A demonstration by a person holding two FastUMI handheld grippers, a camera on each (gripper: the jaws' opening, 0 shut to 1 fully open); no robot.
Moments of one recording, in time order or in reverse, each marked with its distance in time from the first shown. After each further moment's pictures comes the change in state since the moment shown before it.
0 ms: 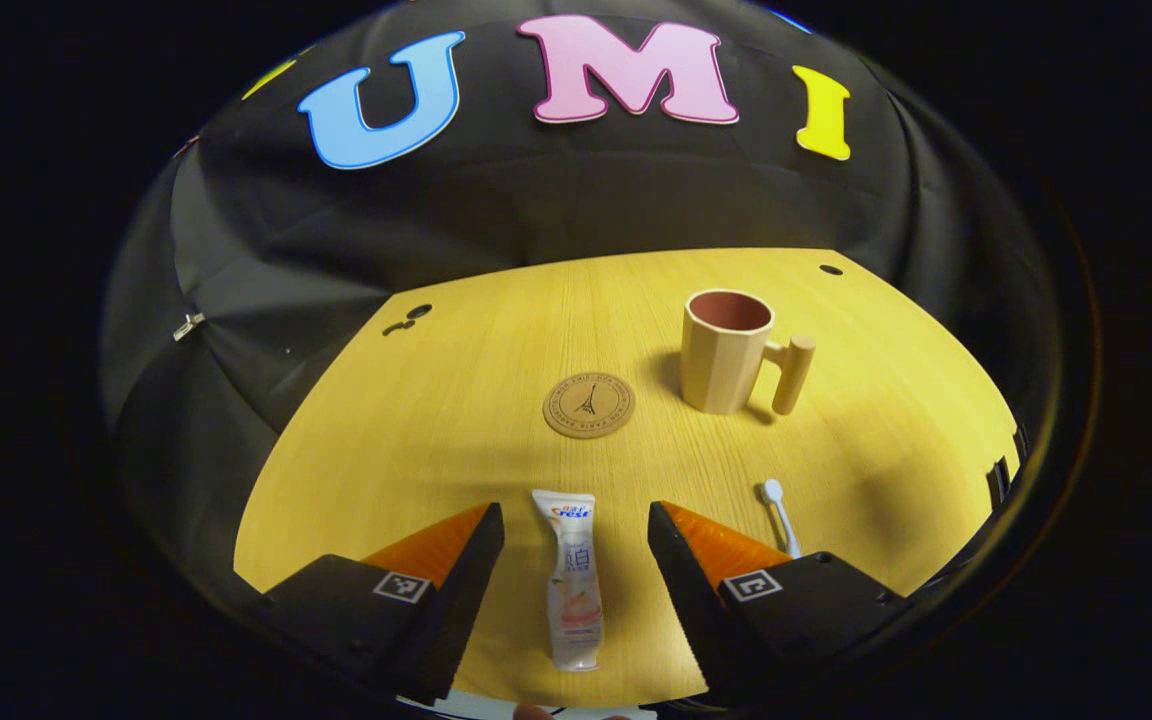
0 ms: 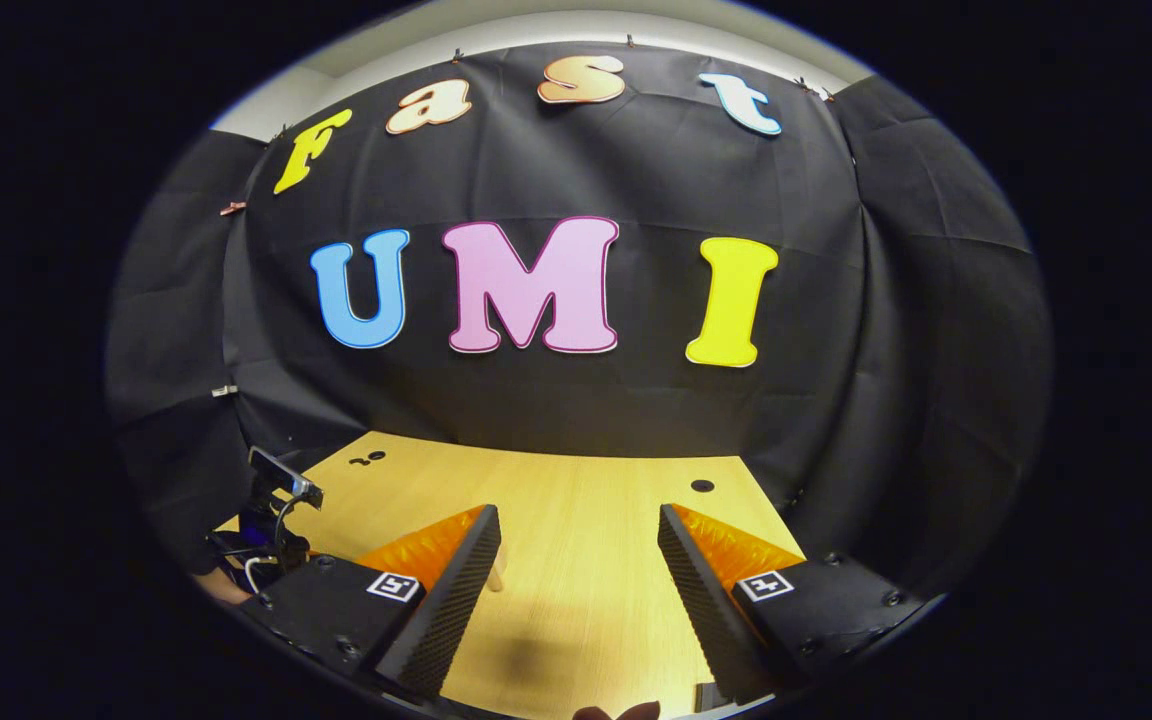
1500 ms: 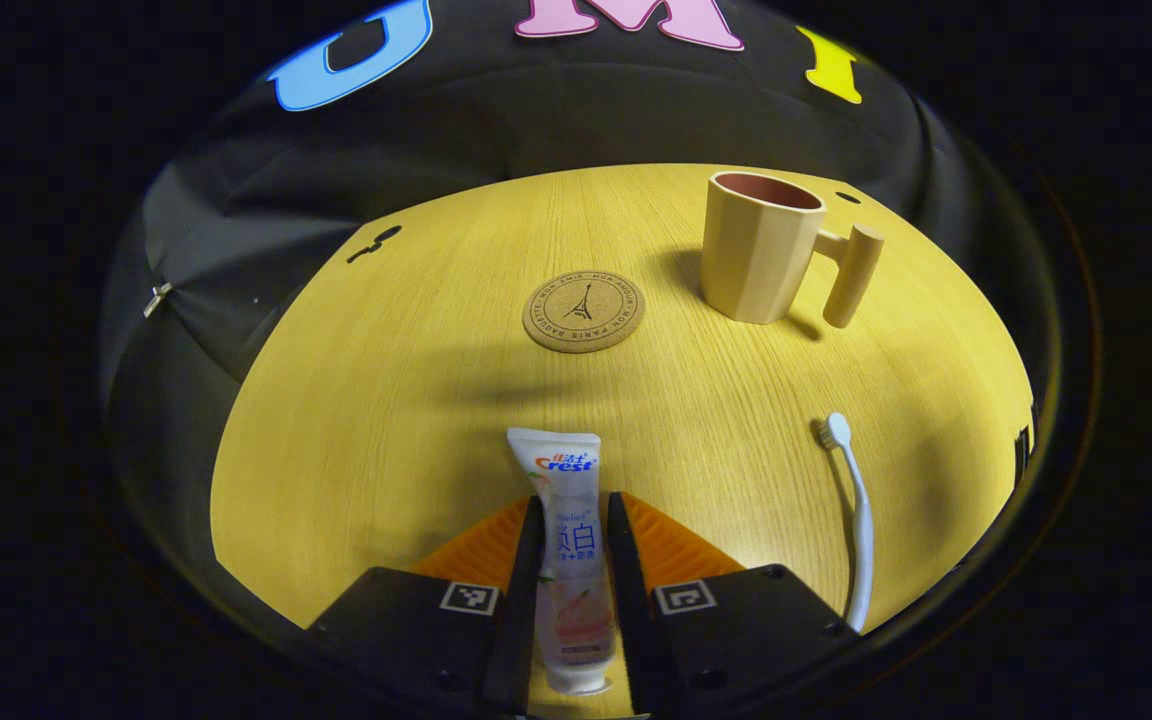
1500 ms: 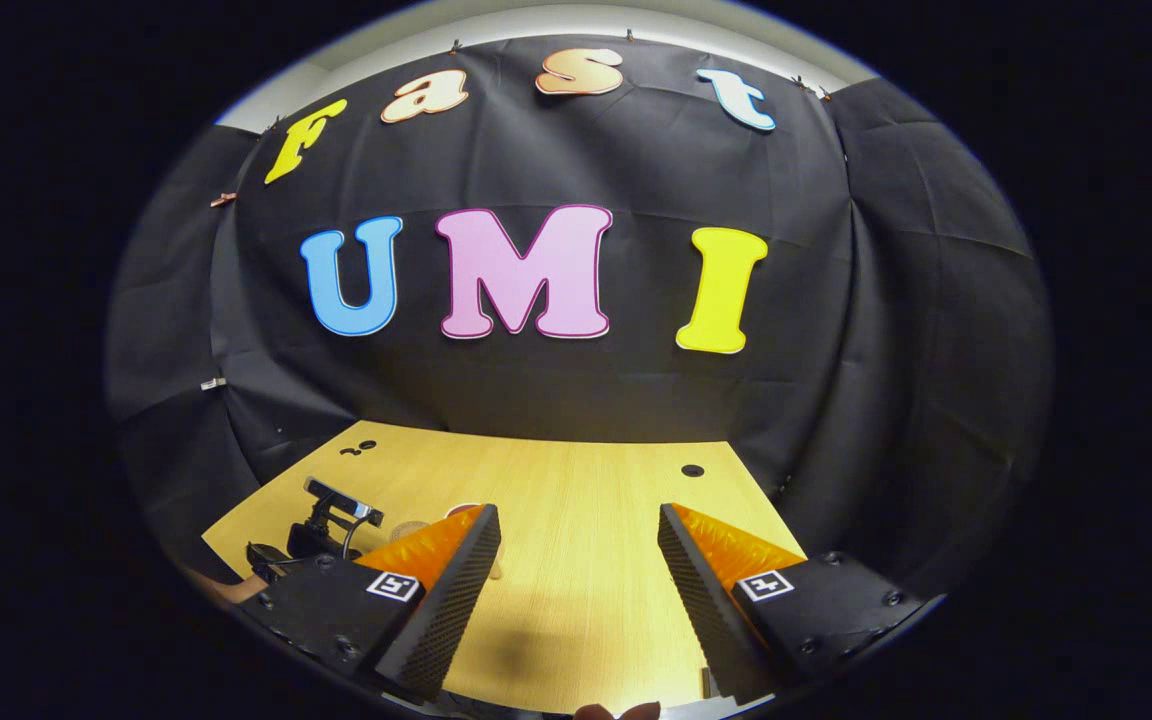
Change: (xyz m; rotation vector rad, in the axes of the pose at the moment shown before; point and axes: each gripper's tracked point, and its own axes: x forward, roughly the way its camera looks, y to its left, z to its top) left arm 0.055 -0.002 -0.052 0.021 0.201 -0.034; right arm -0.015 0.017 -0.008 0.004 0.031 -0.047
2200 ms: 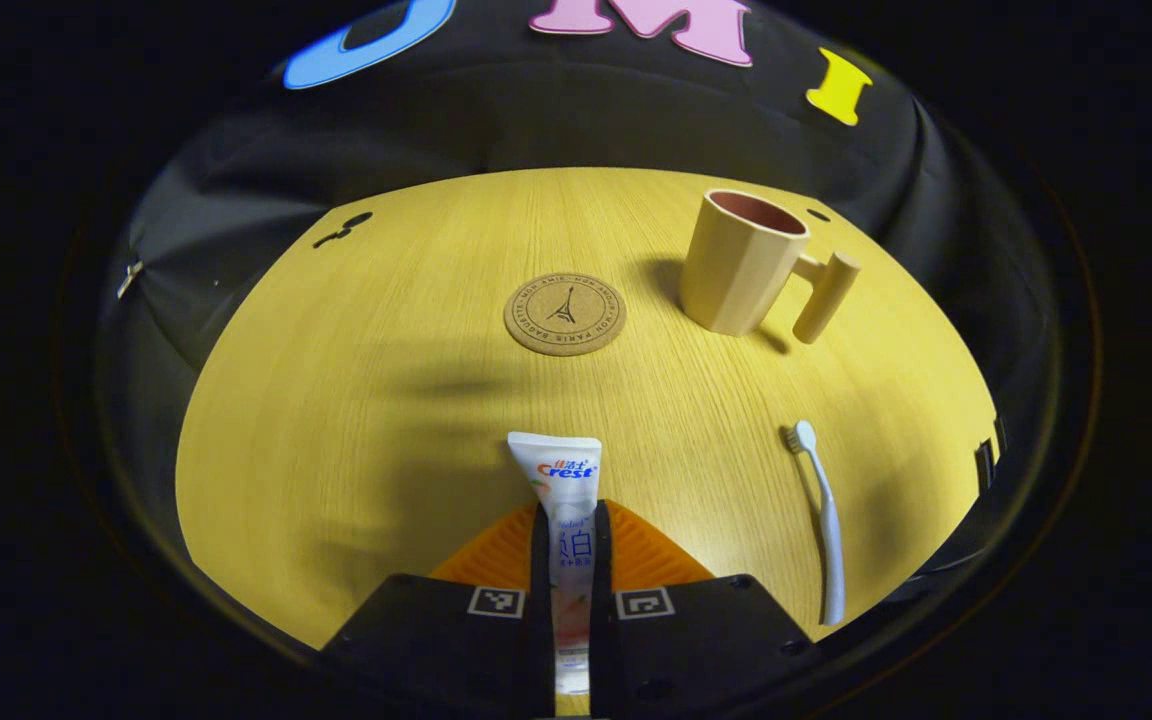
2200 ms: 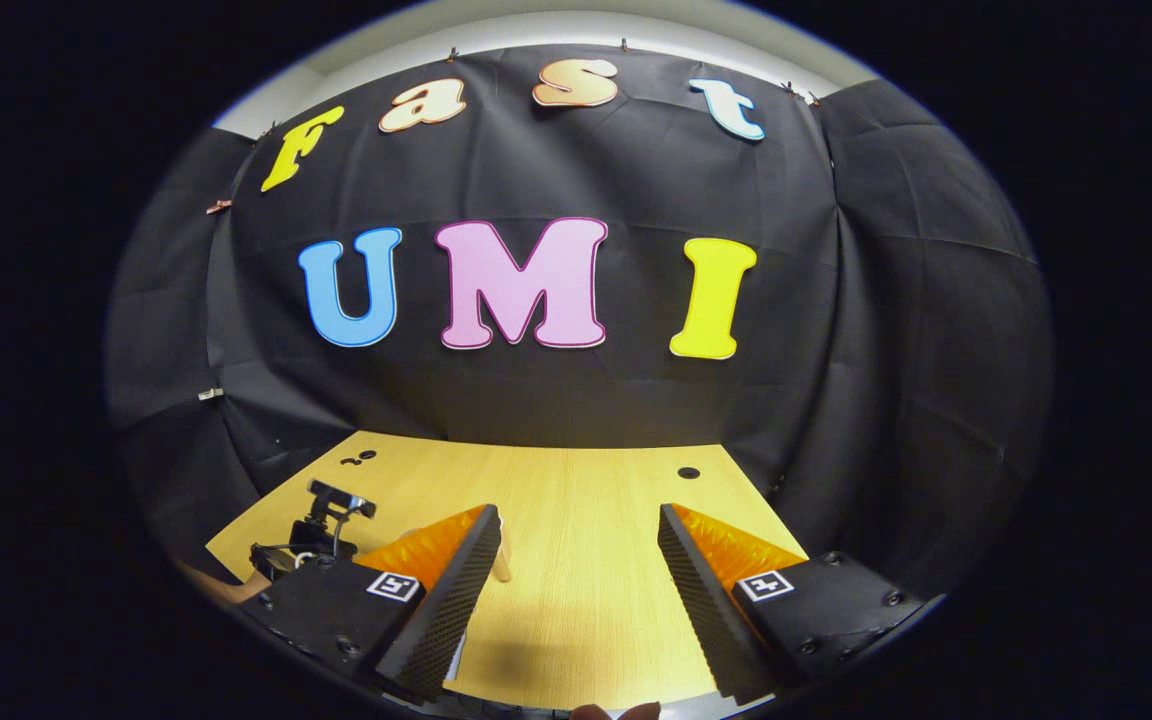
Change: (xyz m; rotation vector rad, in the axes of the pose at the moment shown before) left arm -0.012 0.003 0.008 -0.068 -0.015 -0.171; right arm -0.018 0.014 0.001 0.011 -0.019 -0.030
